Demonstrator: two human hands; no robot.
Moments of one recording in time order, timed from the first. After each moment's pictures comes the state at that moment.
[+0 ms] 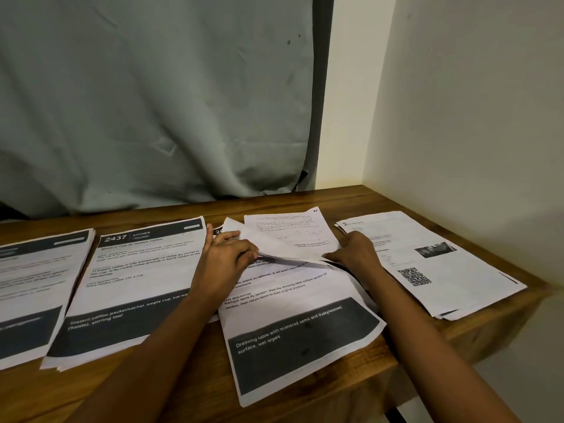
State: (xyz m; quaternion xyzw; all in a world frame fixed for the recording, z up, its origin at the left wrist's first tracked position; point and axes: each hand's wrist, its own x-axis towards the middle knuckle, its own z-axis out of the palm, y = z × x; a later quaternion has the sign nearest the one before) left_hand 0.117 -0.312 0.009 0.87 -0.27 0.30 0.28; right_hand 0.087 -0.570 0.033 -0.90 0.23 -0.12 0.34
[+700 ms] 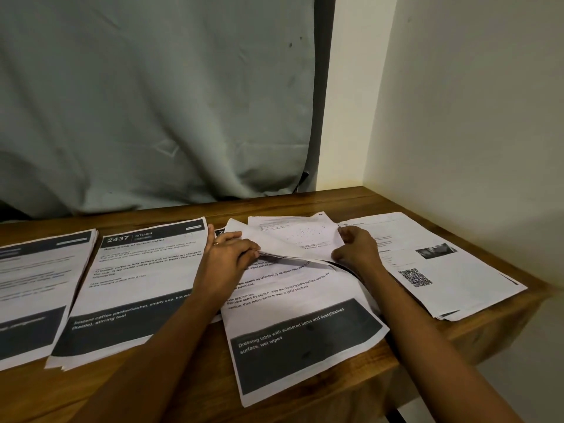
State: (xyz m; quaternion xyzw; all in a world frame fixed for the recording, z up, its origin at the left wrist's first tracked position) left_hand 0.115 -0.312 0.012 0.87 -0.26 0.29 0.30; right_hand 0.090 -0.573 0.029 -0.84 0.20 -0.18 0.47
